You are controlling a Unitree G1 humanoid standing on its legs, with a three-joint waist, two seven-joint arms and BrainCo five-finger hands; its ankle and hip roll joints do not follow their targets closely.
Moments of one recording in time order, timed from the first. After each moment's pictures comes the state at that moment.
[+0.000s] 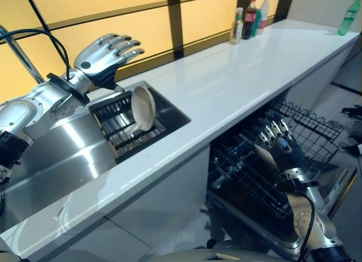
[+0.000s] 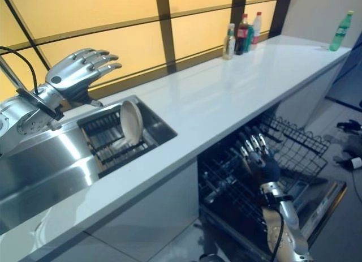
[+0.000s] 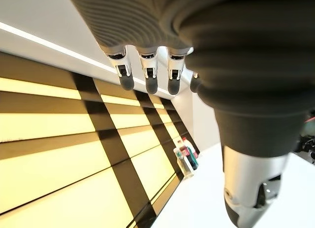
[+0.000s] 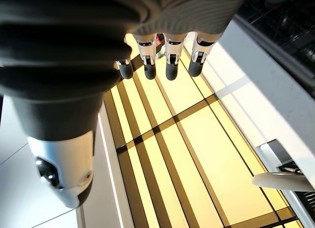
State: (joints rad) left arm -0.89 1.25 -0.72 0.30 0.58 -0.29 0.26; right arm 0.16 -0.49 0.04 -0.08 1.01 -0.24 0.27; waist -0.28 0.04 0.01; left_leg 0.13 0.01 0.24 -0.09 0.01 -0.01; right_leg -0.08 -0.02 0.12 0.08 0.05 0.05
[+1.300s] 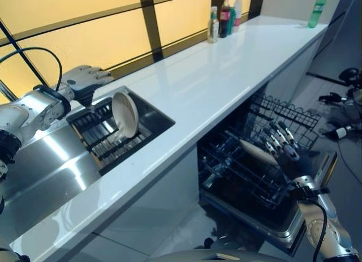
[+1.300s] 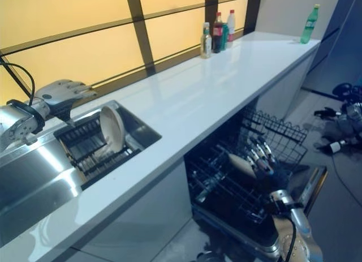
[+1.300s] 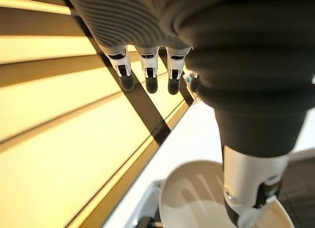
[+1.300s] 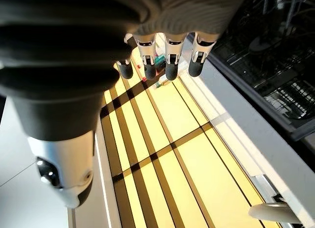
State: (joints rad) left arm -0.87 1.22 -0.84 0.57 0.62 -0.31 0.12; right arm 0.26 -0.53 -0.01 -0.08 1.06 -0.19 0.31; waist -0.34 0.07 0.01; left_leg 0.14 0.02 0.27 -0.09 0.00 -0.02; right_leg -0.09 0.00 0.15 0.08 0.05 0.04
